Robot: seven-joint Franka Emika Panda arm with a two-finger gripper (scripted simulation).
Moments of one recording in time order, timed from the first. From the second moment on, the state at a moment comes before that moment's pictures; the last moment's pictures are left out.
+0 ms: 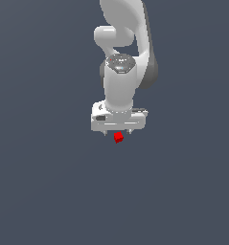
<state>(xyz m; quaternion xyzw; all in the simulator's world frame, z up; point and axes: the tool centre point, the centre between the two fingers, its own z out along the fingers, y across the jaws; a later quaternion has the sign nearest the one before) 0.017 0.014 0.180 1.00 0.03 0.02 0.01</state>
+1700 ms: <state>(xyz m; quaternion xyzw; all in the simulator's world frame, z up) -0.060 0.024 0.023 0.98 0.19 0.00 0.00</state>
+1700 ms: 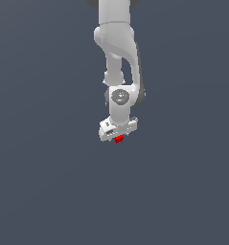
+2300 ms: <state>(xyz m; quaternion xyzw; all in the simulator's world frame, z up) -0.060 0.024 0.021 0.98 0.19 0.00 0.00</state>
